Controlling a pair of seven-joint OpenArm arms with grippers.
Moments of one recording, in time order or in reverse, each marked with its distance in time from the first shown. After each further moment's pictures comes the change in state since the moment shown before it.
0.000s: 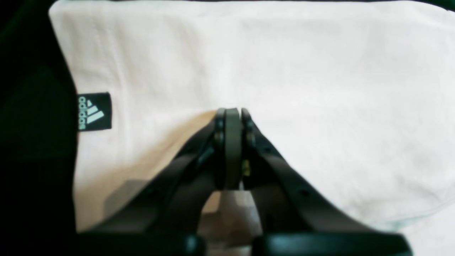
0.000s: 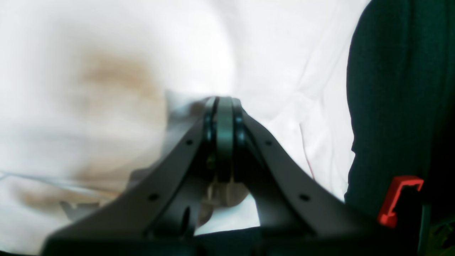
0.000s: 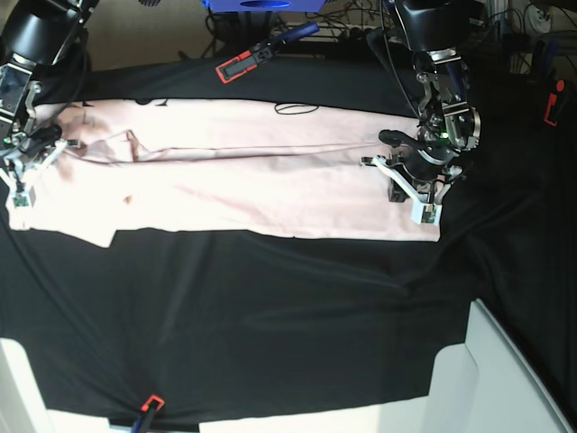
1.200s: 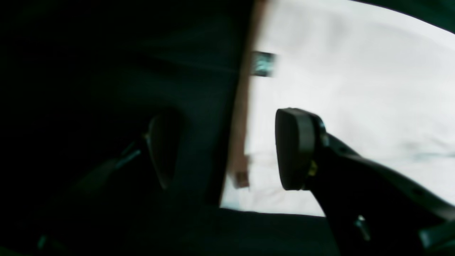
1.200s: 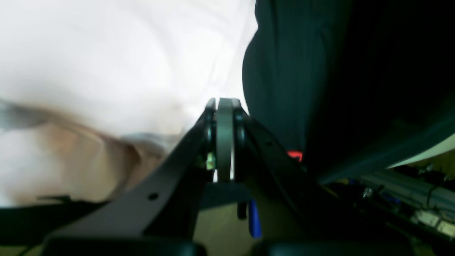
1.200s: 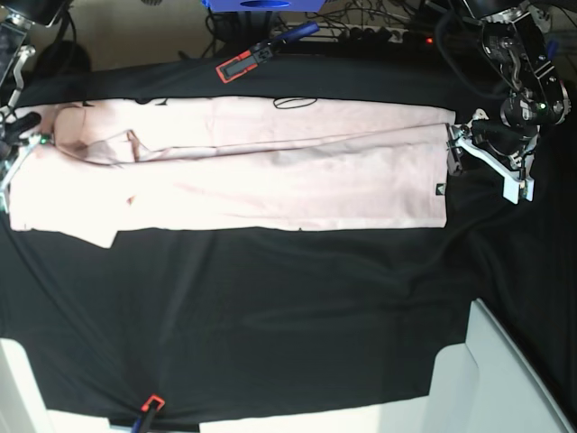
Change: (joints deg) left arm 9.2 -9.7 -11.6 19.5 -28.6 -0.2 28.1; right arm -9.6 -0.7 -0.4 24.4 -0.9 0.8 -2.6
